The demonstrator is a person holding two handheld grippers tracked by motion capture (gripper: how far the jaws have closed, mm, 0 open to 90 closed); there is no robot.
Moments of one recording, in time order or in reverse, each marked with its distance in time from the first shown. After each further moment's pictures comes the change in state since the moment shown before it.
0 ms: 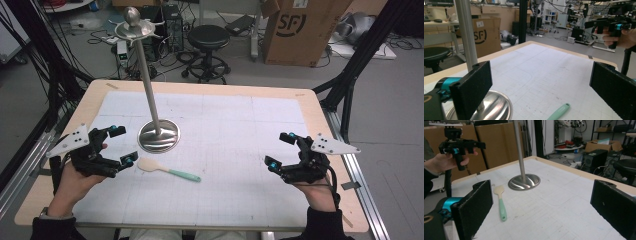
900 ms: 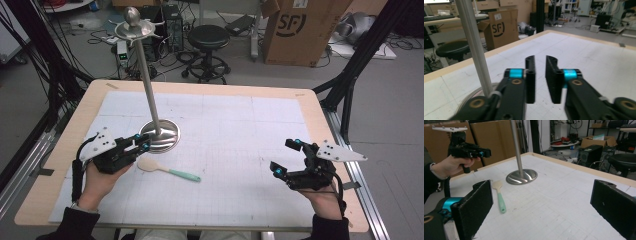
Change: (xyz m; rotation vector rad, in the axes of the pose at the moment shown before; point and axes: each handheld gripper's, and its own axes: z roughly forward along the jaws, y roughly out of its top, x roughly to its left) left arm -0.010 -0.024 0.039 0.082 0.156 0.080; right arm 0.003 -0.010 -0.018 0.018 -0.038 0.012
